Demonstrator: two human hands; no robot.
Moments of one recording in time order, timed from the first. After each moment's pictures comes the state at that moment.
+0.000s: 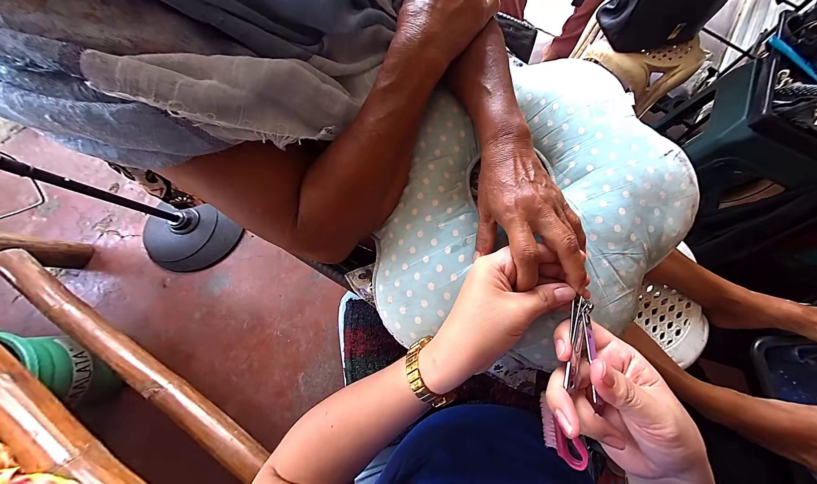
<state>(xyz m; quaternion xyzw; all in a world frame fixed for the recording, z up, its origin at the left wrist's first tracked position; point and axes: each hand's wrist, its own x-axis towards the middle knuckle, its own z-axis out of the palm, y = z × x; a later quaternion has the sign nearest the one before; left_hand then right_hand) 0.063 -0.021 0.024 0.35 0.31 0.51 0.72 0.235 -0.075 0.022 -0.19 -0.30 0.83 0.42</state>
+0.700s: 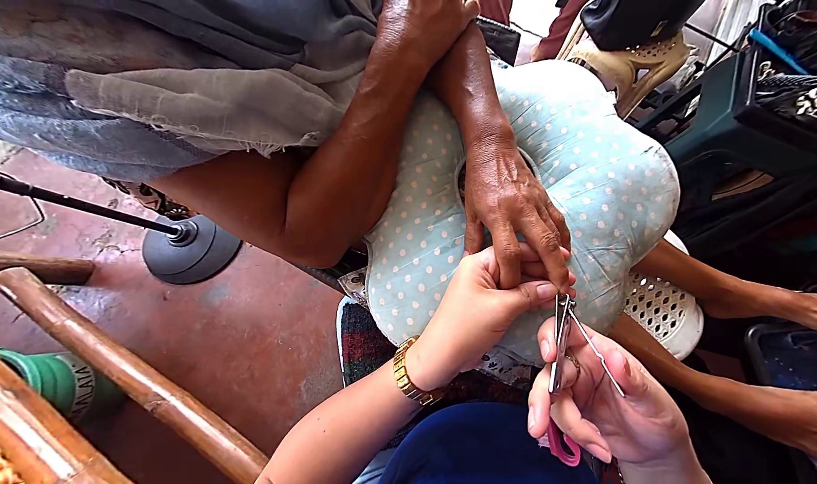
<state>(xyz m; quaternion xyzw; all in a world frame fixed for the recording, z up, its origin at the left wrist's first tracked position) 0.061 -0.023 0.023 0.34 0.30 0.50 0.74 0.243 -0.072 0.010 -0.10 -0.29 0.88 0.37</state>
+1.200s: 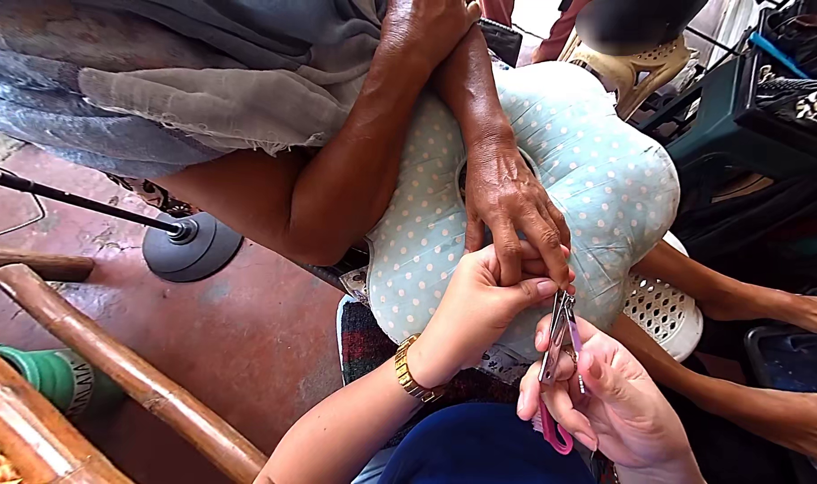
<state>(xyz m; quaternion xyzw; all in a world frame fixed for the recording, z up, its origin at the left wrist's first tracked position) 0.061 -0.022 0.024 0.34 0.32 0.51 0.73 0.234 -0.077 0.019 -0.18 -0.32 0.83 0.42</state>
